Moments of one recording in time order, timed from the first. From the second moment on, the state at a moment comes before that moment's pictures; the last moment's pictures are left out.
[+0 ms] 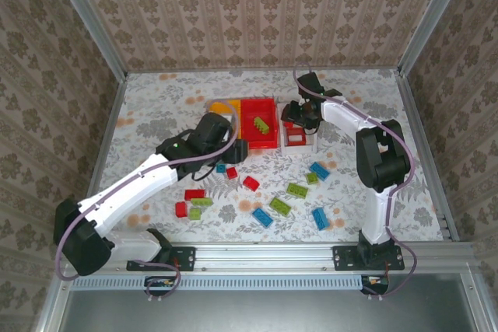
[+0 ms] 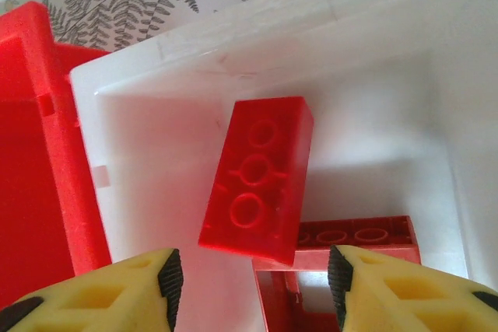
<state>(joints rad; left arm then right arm) -0.78 1.24 1.05 -0.67 -0.07 -0.57 0.30 1.99 1.52 -0.59 -0.14 0.60</state>
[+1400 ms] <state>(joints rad) -0.75 1.32 0.70 -0.81 -0.03 -1.88 0.71 1.48 1.01 -0.38 -0.53 0.24</state>
